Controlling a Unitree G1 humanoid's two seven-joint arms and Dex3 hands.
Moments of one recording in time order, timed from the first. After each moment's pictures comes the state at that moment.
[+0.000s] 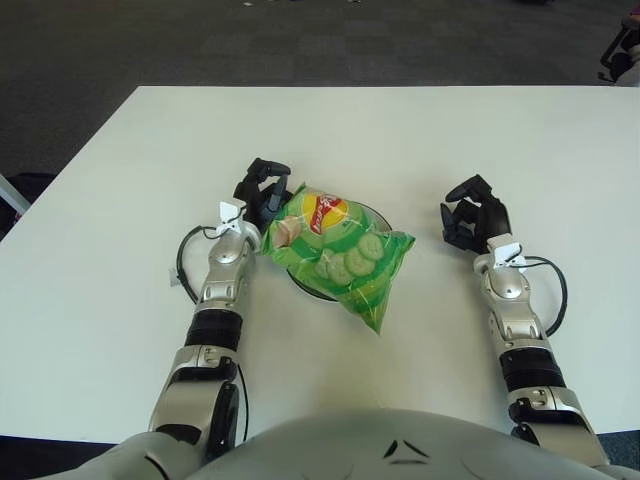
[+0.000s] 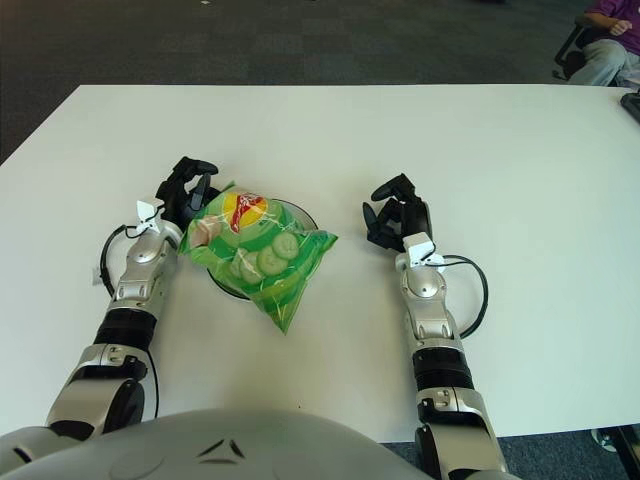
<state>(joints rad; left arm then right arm) -0.31 0.04 0.09 0.41 -0.10 -0.17 -0.10 -0.12 -0.17 -0.08 0.30 -0.10 -0.29 -0.11</state>
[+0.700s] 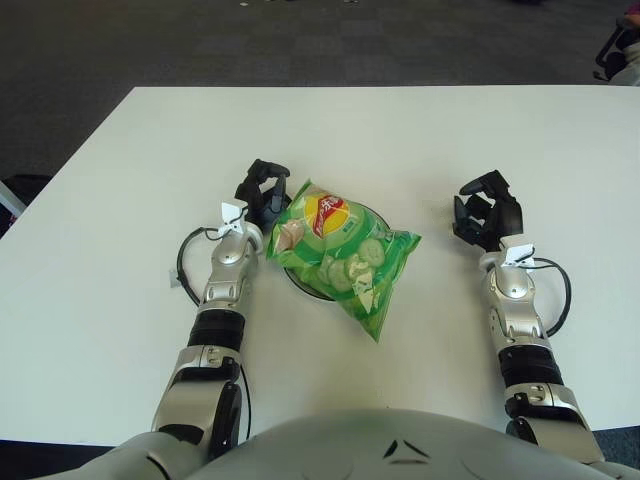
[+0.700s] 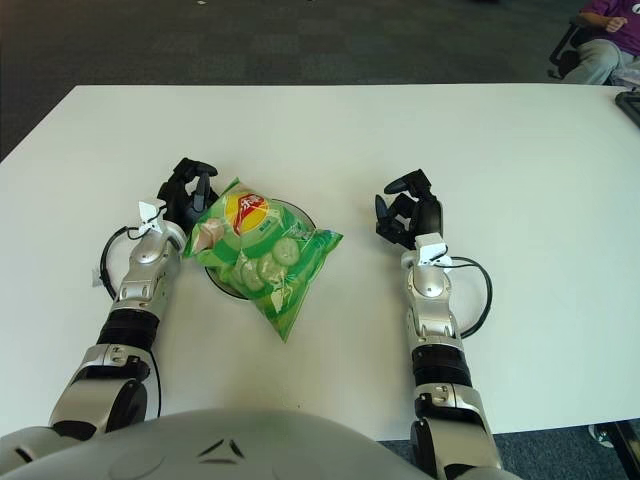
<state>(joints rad) -0.31 0.03 0.10 0.43 -0.10 -0.19 -0.08 -0.14 -0.13 -0.13 0.35 -0.05 -0.43 -0.17</state>
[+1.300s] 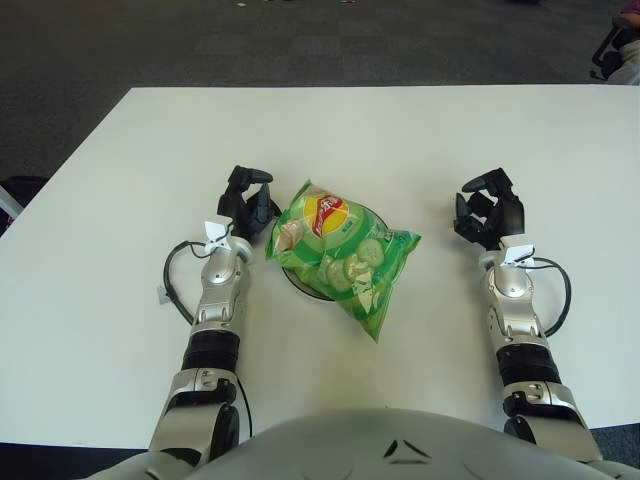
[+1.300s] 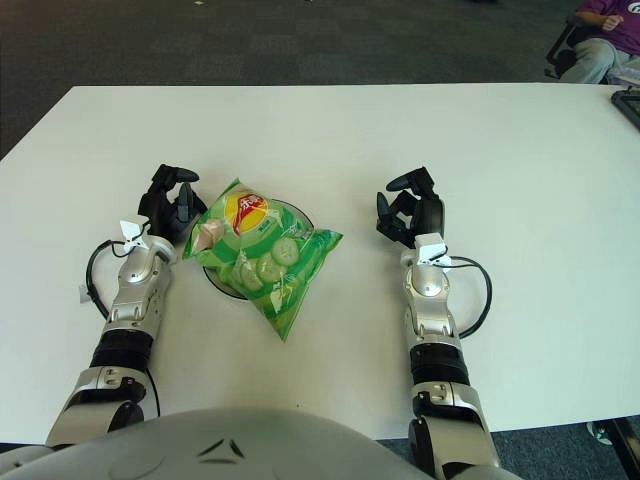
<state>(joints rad) -0.20 0.01 0.13 0.35 -0.11 -0.29 -0.02 -0.14 -0.12 -0.13 0.34 -0.06 -0.44 -0.19</state>
